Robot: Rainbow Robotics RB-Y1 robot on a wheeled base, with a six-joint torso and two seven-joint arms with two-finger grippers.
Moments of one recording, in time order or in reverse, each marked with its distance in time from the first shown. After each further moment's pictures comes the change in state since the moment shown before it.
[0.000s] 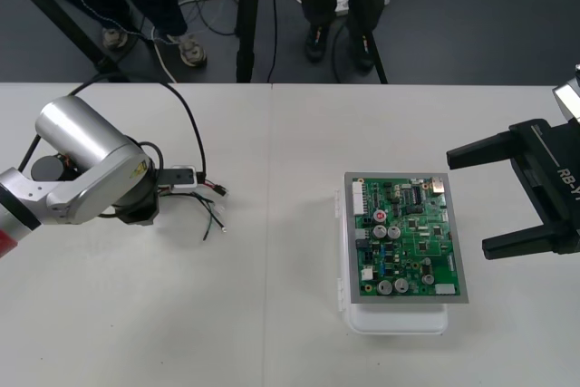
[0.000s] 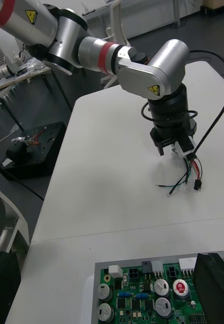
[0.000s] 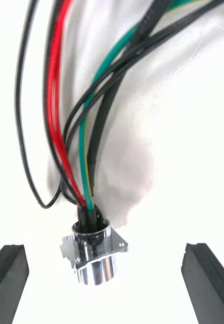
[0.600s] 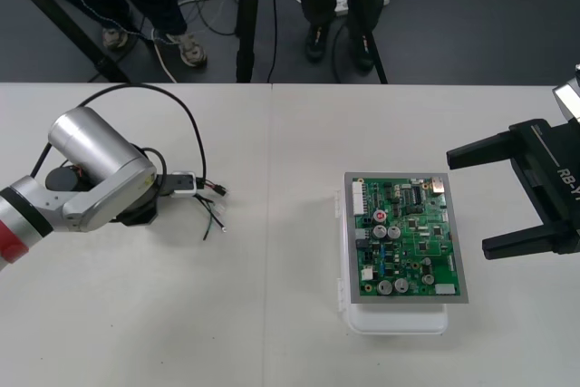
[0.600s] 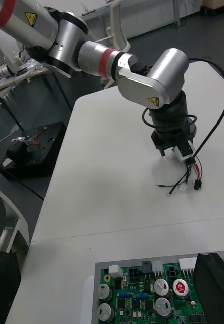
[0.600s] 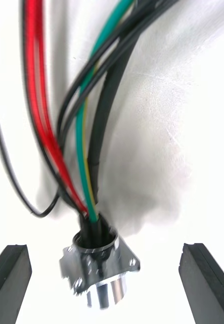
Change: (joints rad) right arm 0.000 0.000 0.000 0.000 0.000 0.000 0.000; left arm -0.001 -0.032 -0.026 0.067 -0.085 0.039 0.000
